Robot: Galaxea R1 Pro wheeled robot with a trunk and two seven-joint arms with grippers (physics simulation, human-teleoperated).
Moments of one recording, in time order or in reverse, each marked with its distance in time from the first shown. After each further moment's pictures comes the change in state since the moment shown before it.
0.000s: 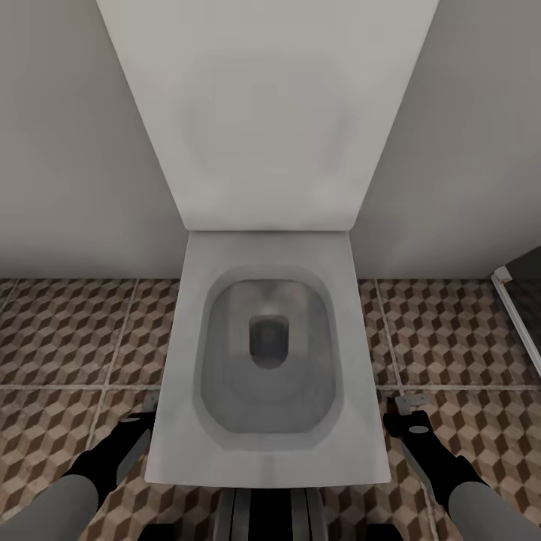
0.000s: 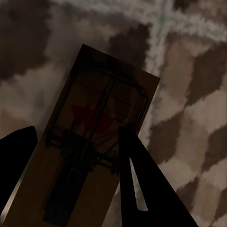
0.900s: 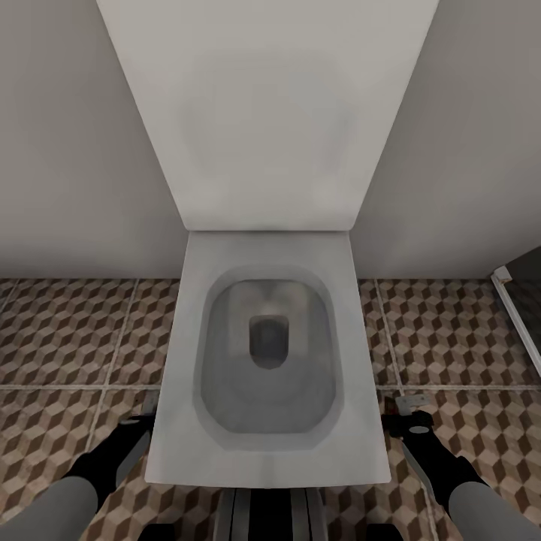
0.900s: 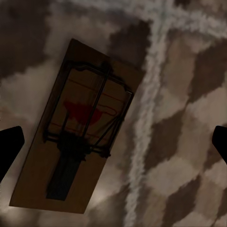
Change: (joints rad) left arm 0.005 0.000 0.000 0.008 0.002 0.003 0.001; right arm 0.000 0.000 -0.001 0.002 -0.009 -0.001 0.001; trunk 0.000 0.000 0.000
